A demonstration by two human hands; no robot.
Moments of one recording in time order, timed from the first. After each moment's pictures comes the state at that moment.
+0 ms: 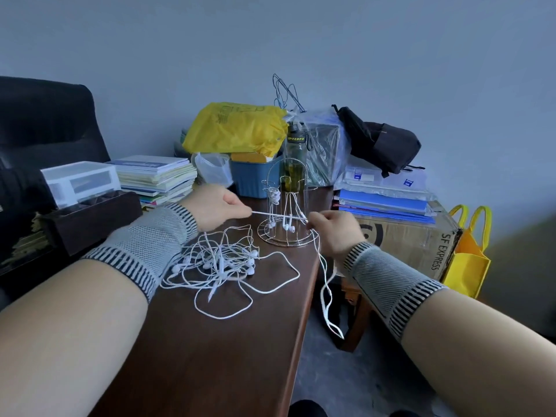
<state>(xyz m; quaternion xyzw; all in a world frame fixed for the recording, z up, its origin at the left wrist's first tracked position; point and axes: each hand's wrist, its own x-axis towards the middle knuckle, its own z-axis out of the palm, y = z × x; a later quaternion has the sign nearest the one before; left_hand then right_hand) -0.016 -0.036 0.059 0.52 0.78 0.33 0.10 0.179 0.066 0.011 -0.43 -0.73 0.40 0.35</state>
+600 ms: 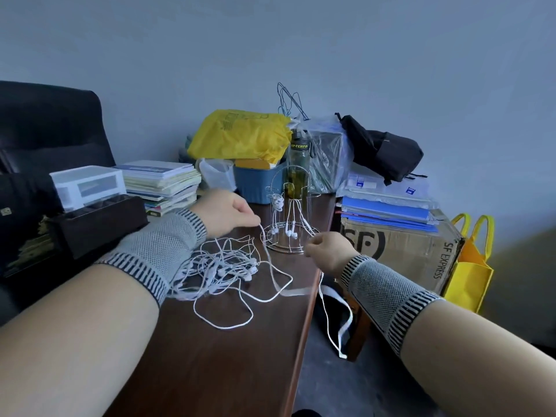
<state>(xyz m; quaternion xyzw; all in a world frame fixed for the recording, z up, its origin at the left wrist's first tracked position) -0.011 -0.038 0.060 0.55 0.78 0.30 0.07 0.171 0.071 -0.004 -0.46 -0.81 0.31 0.20</state>
